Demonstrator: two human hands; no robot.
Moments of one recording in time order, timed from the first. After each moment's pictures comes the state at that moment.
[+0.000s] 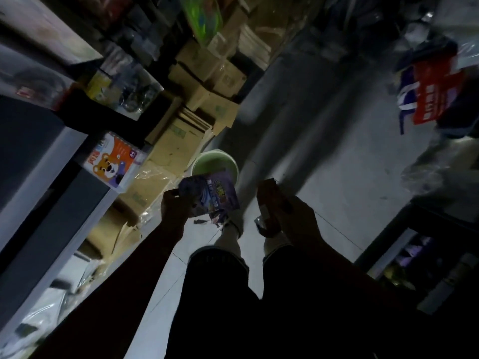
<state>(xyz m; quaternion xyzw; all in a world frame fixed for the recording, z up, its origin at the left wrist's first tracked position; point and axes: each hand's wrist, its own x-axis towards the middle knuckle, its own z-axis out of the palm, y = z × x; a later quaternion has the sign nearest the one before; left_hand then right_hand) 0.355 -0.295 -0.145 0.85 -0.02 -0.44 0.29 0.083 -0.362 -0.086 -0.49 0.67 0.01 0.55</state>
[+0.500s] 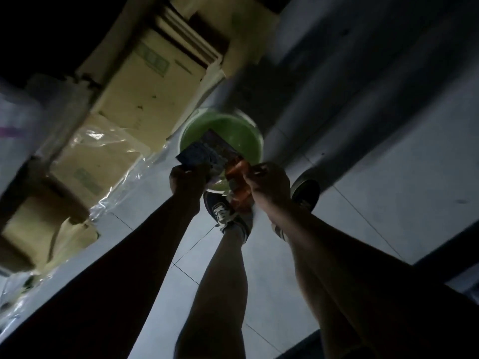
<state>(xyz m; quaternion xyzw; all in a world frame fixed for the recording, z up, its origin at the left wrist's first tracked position) 0.408 -0.302 -0.518 0.85 0.10 -0.45 0.27 0.241 -0.365 -0.499 -0.52 0.68 0.09 0.52</state>
